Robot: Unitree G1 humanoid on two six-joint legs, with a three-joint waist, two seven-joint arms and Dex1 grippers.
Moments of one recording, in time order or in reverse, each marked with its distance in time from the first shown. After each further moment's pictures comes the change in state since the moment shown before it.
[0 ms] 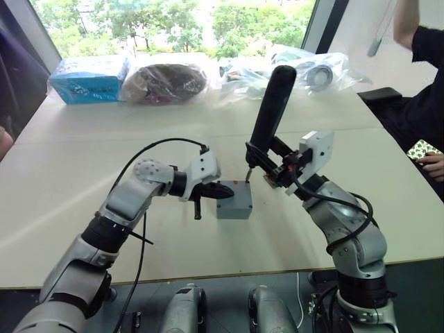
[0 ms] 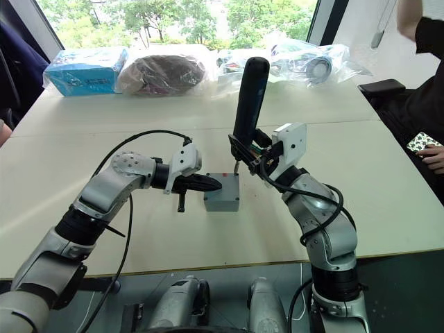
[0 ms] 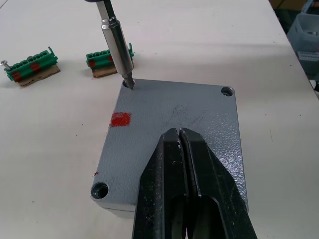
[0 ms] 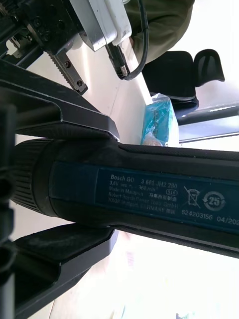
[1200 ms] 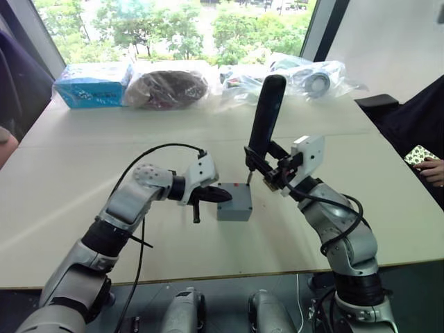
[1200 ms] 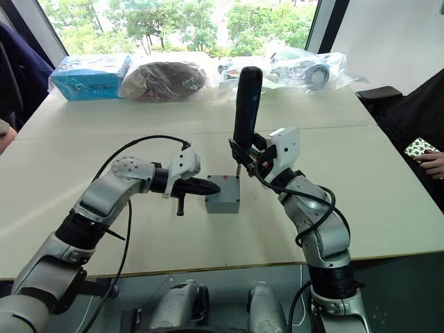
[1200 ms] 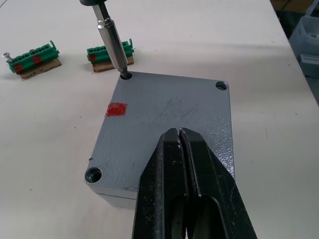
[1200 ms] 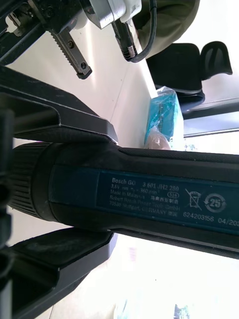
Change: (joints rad) left arm 0.038 -0.007 0.007 0.002 0.008 0.010 0.005; right arm 0.023 -0.004 0.058 0.074 -0.041 -0.057 -0.020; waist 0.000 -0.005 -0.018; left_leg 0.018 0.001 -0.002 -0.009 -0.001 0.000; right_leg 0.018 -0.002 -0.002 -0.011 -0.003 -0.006
